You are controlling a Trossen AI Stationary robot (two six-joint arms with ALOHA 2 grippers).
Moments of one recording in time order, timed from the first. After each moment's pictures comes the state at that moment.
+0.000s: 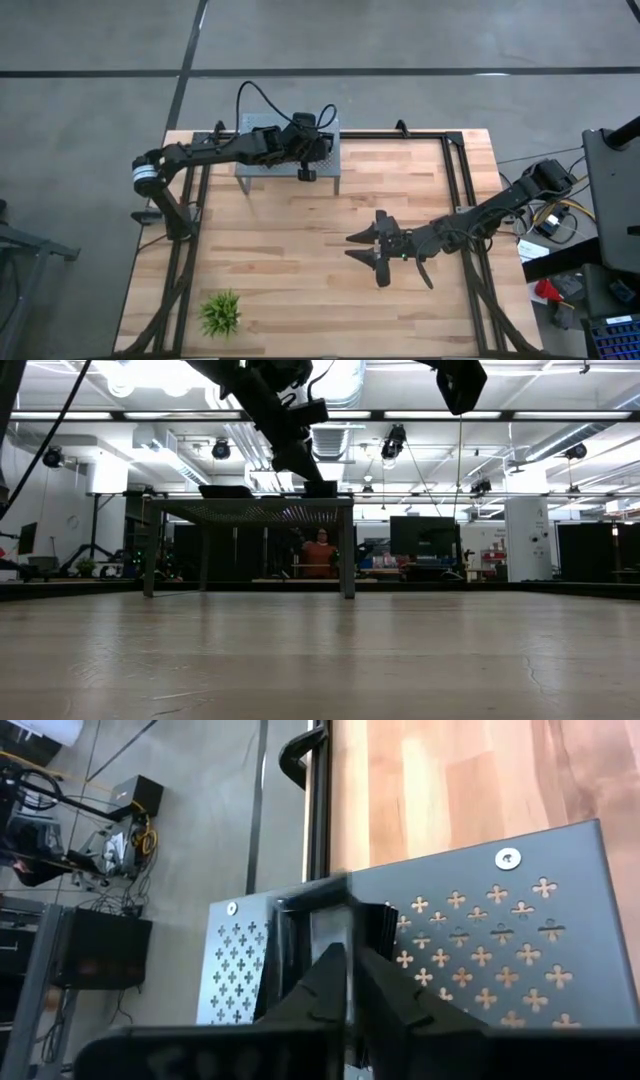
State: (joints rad) left arm 0.34 1.65 1.40 -0.40 -0.30 0.65; right arm 0.44 1.33 0.76 0.40 0.47 0.54
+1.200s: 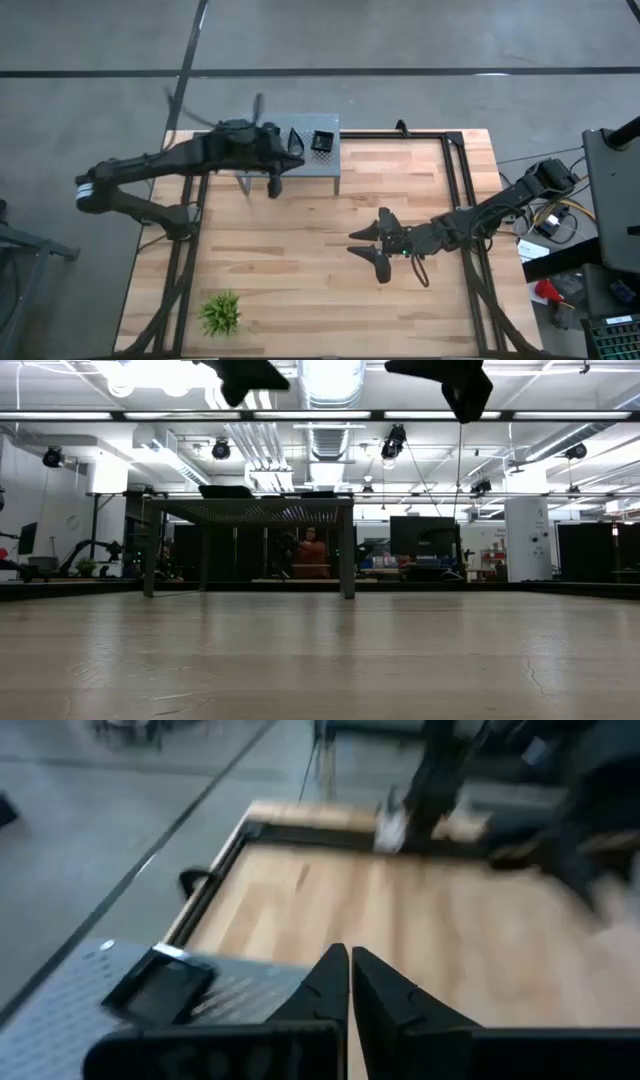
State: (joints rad) left arm 0.27 1.19 1.20 -0.37 0.07 0.07; right arm 0.43 1.30 0.77 0.27 0.47 0.57
